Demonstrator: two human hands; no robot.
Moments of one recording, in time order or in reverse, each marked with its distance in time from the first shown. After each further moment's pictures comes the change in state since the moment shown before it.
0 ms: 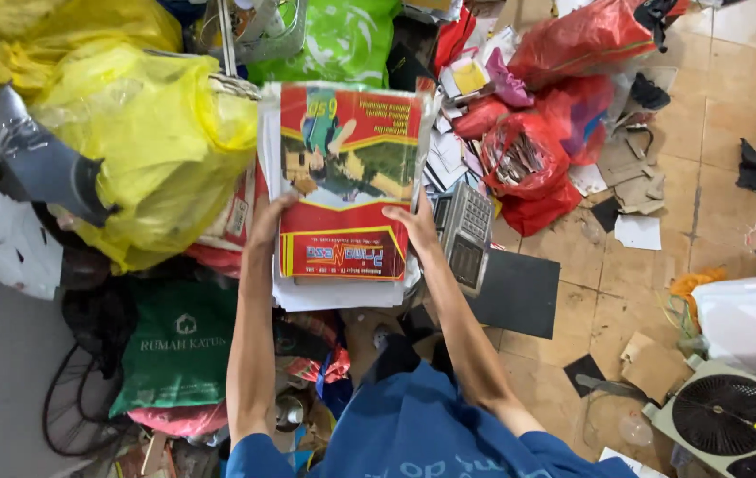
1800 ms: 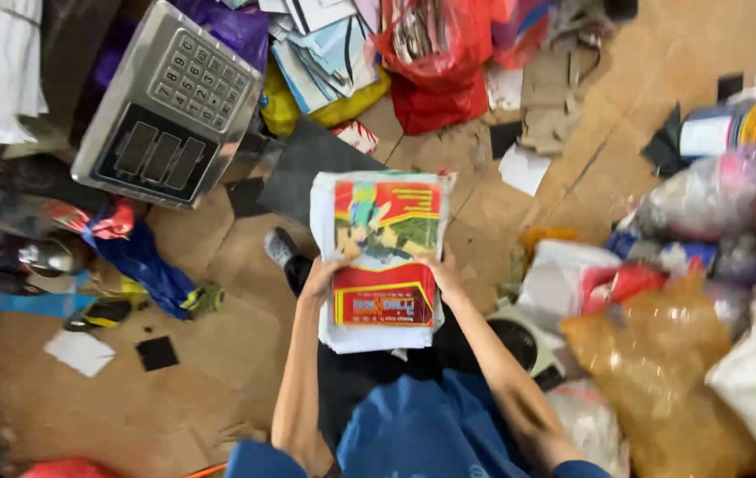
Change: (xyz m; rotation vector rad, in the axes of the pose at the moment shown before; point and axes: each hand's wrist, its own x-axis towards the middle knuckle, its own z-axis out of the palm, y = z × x) left_hand -0.165 -0.538 0.575 -0.368 0.143 -0.530; right_hand -0.211 -0.027 -0.688 -0.371 0.164 0.603
